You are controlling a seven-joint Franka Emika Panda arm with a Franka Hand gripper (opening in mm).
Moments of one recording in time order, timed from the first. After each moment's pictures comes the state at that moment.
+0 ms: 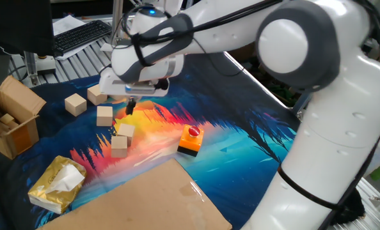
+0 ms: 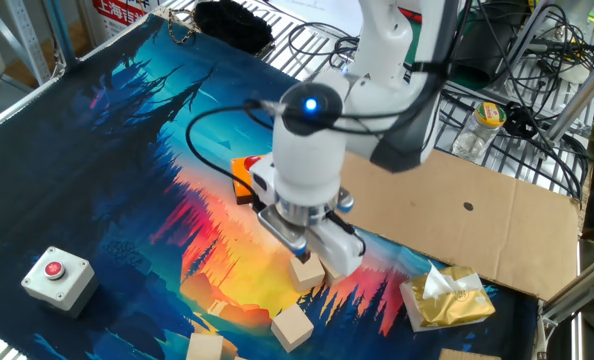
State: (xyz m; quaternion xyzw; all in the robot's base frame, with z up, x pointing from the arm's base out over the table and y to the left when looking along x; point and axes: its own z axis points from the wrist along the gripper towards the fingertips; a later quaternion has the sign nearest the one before) arm 0.533 0.096 0.156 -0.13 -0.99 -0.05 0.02
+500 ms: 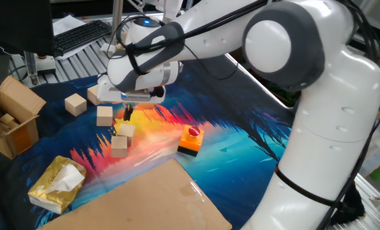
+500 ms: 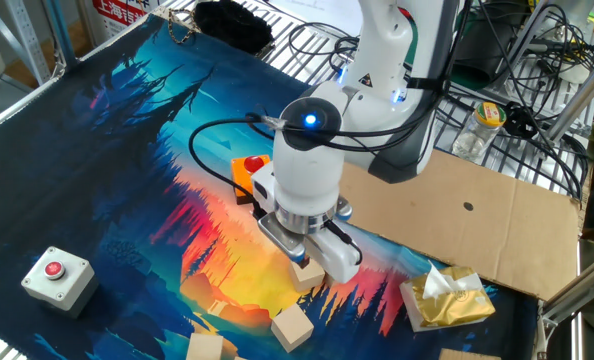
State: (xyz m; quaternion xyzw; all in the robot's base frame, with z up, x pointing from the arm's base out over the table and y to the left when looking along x) arm 0.533 0.098 0.136 -0.14 -0.99 -0.04 0.02
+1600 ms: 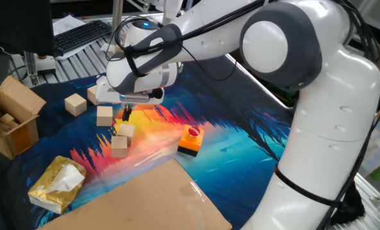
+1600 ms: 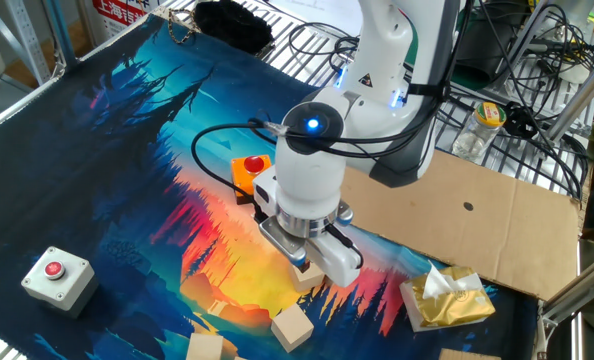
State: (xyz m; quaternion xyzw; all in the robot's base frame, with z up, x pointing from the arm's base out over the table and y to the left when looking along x) arm 0.535 0.102 0.130 -0.14 -0.99 -0.04 0.01
